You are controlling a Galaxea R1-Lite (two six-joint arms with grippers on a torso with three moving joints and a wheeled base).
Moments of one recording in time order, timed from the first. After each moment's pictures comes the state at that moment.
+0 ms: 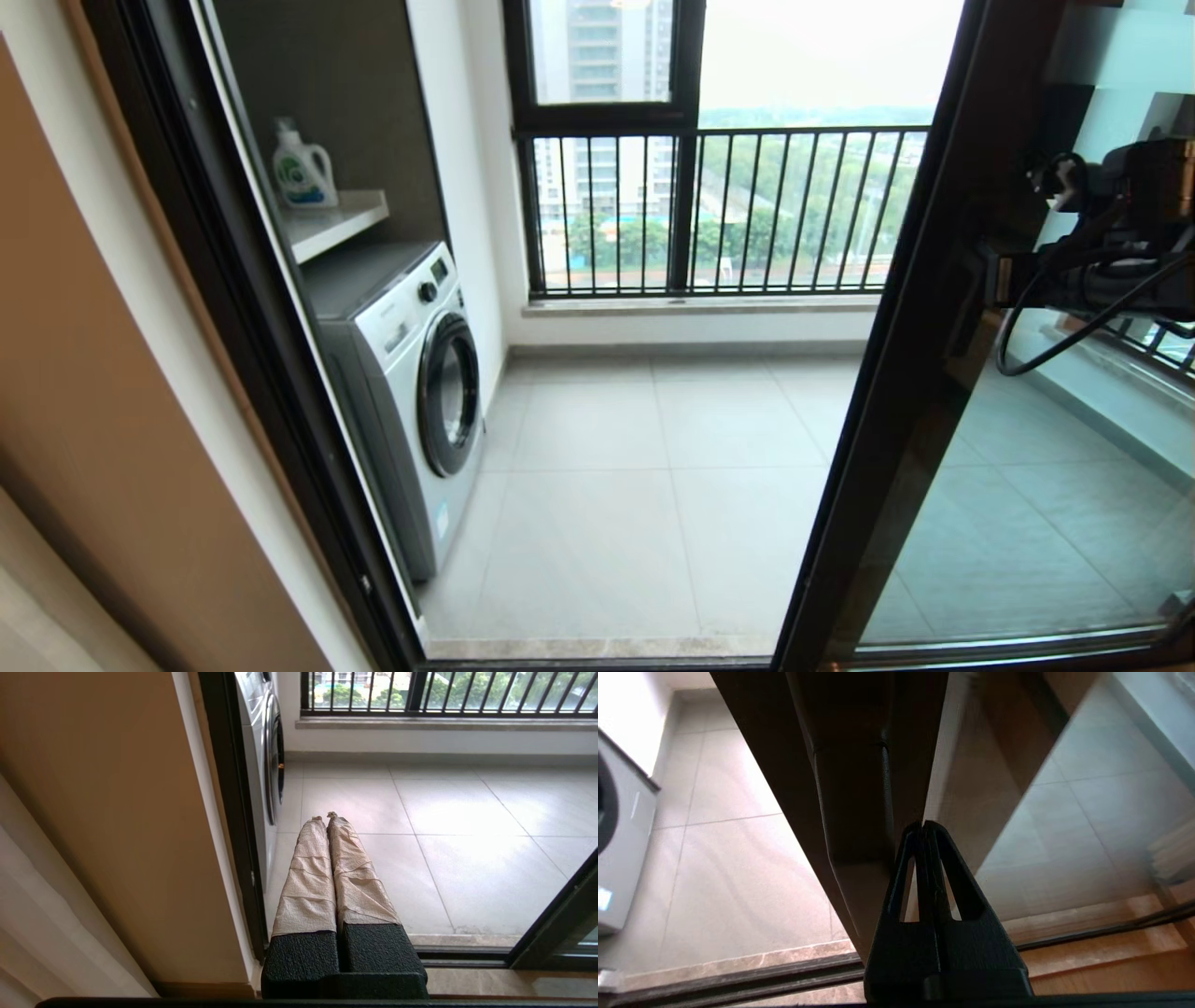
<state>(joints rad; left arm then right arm) 0.00 0.00 0.00 0.00 0.00 0.00 -0.10 1.85 -1.41 -0.09 0.00 -0.07</state>
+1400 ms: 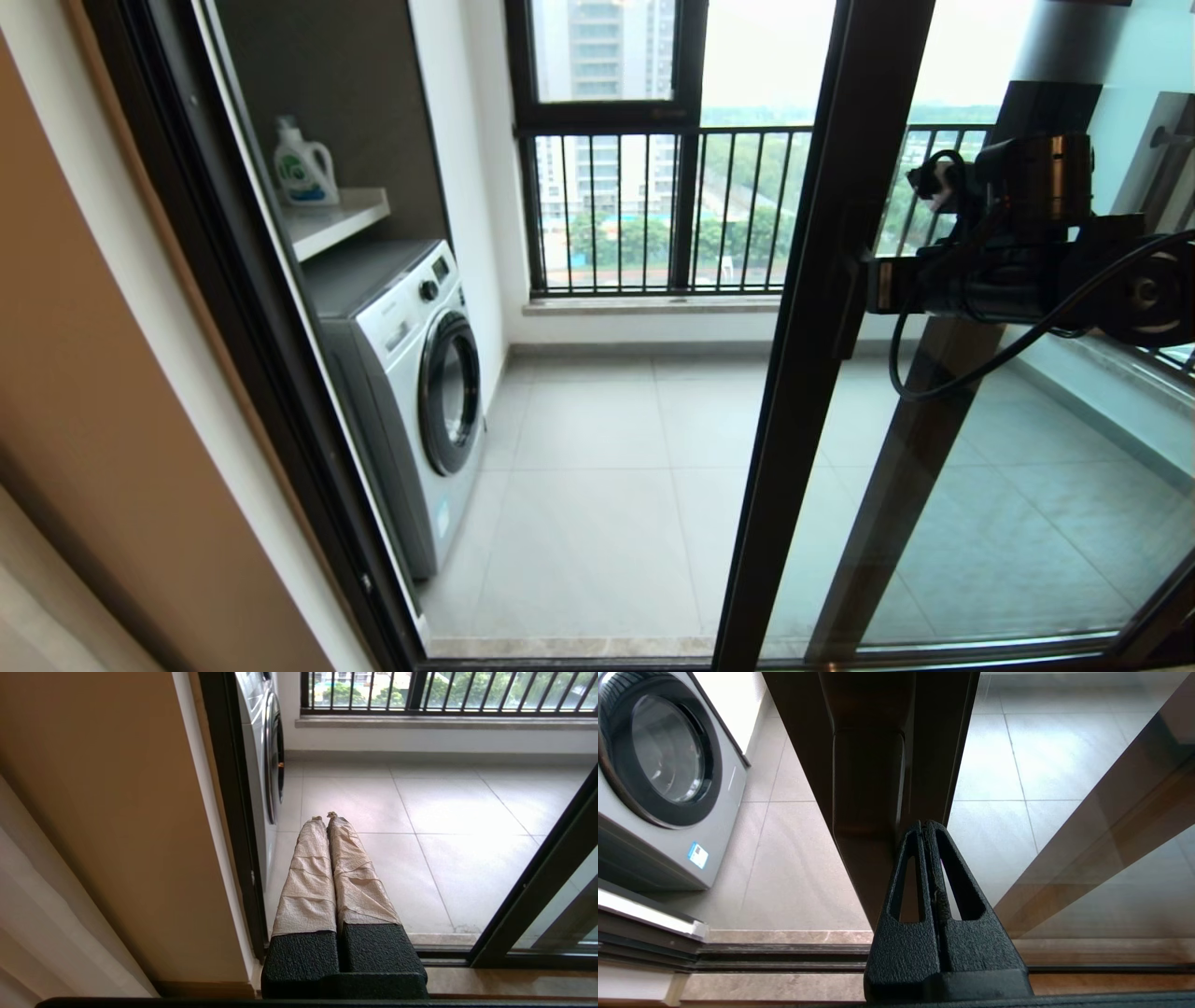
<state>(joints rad) 0.00 0.00 0.00 0.00 0.00 0.00 0.18 1.83 -1.38 -0.10 -0.09 0.04</state>
